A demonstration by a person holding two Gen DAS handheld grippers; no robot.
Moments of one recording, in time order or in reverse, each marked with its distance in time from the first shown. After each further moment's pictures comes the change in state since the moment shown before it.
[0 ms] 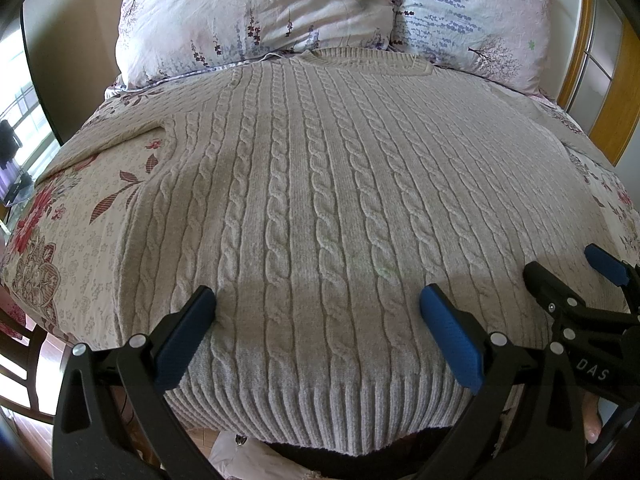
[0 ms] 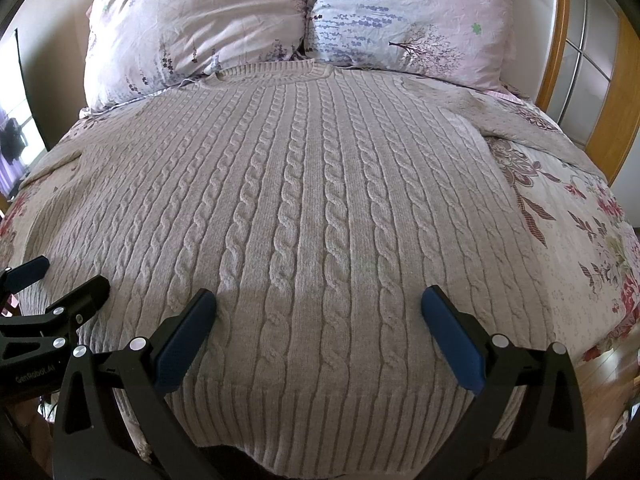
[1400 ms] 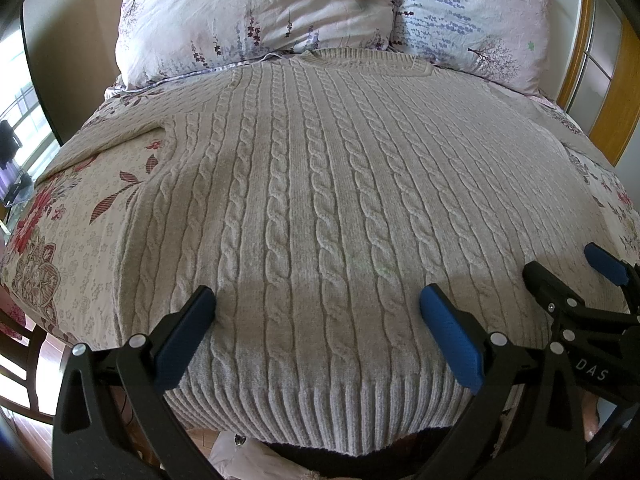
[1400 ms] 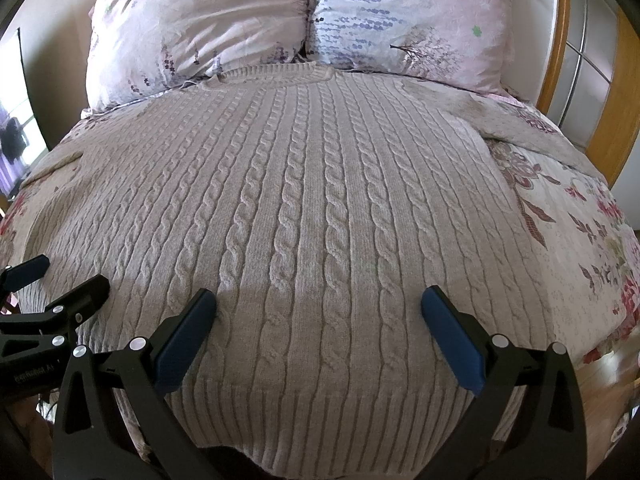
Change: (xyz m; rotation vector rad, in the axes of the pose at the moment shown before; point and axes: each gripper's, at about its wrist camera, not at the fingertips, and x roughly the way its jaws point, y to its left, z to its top) left arm 0.000 0.000 0.000 0.000 -0.001 0.000; right arm 0.000 0.000 -0.001 -0.009 -0.007 0.006
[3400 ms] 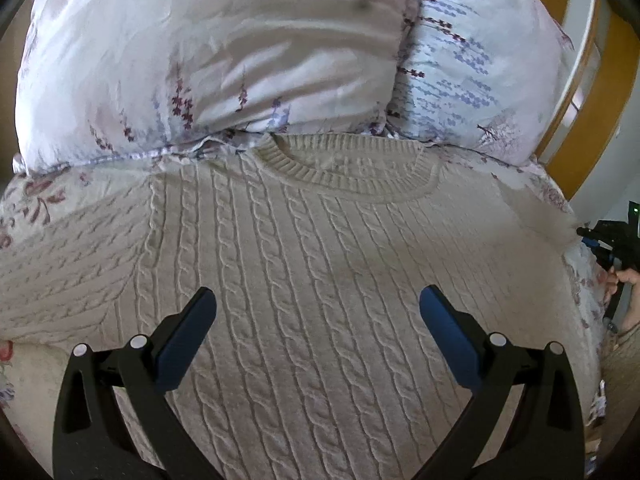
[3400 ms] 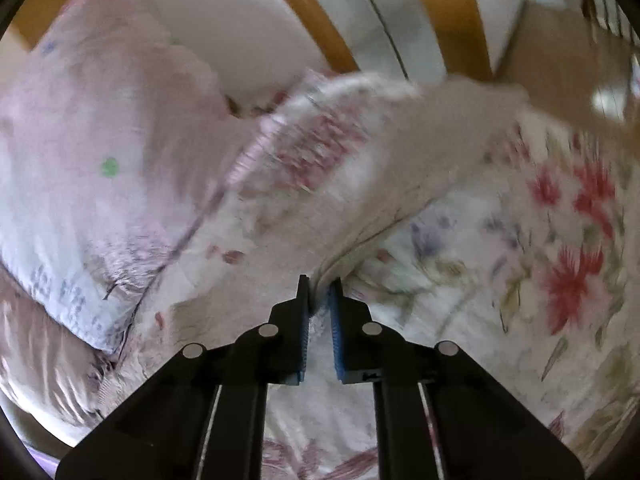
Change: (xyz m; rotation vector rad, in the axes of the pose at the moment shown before) left arm 0.094 0.033 0.183 0.003 -0.033 -0.255; right arm 0.096 -0.348 0.132 0.863 -0.135 -0.076
